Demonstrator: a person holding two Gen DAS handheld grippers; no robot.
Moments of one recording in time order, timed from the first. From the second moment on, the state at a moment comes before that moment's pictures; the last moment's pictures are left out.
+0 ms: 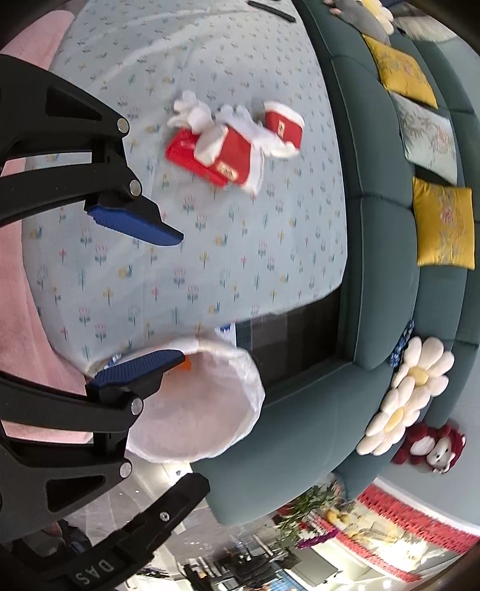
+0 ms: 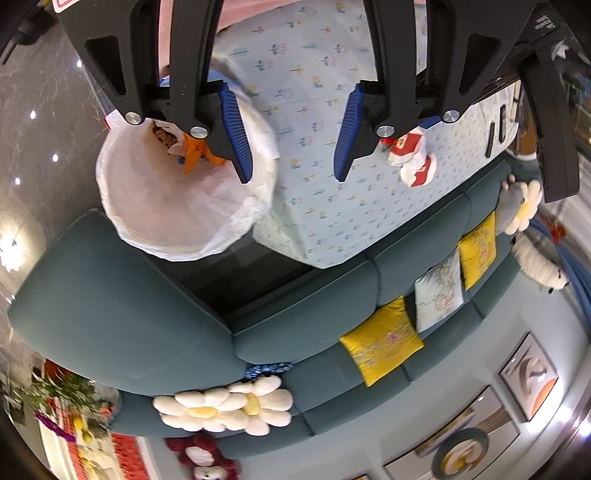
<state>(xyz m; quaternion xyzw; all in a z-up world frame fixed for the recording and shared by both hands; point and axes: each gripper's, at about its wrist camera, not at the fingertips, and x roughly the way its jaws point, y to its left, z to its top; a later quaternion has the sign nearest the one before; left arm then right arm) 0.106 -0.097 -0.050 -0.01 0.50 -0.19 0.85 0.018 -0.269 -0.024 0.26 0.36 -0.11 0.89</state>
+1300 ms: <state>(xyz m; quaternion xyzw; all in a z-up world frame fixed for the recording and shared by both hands) 0.180 0.103 -0.153 -0.03 0.55 -0.07 0.83 0.141 -0.076 -0.118 0.17 0.50 0.02 0.85</state>
